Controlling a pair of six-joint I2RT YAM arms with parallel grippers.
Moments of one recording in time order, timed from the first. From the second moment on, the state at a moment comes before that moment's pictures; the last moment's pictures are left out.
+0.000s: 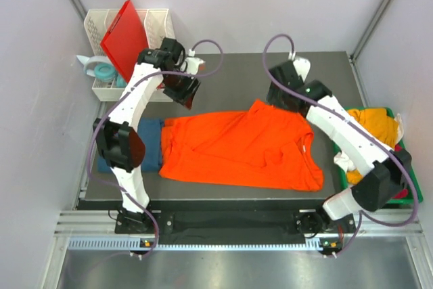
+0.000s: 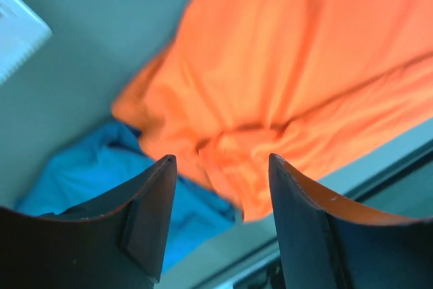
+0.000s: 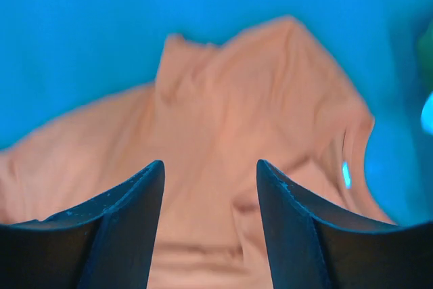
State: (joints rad) left arm -0.29 1.91 1.95 -1.27 0.23 0.33; right arm 0.57 1.46 1.43 -0.88 0.47 0.72
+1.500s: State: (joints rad) left arm -0.27 2.17 1.71 -0.85 0.12 0.05; right arm 0.27 2.15 1.65 -0.62 0.16 0.44
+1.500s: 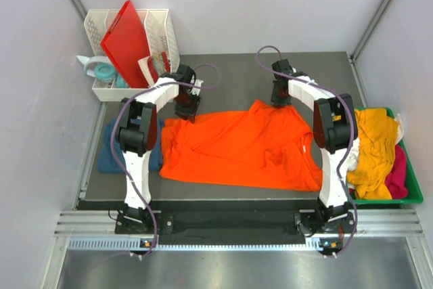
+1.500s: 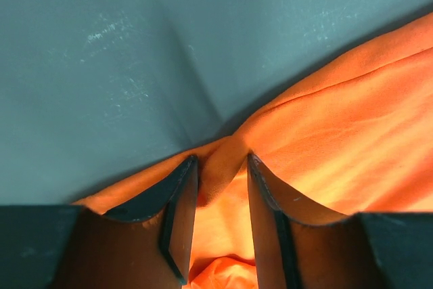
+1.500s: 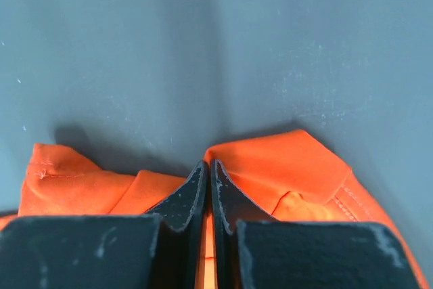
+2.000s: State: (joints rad) left arm -0.28 2.16 1.68 -0.83 0.12 0.05; right arm 0.31 1.81 1.40 -0.49 0.23 0.44
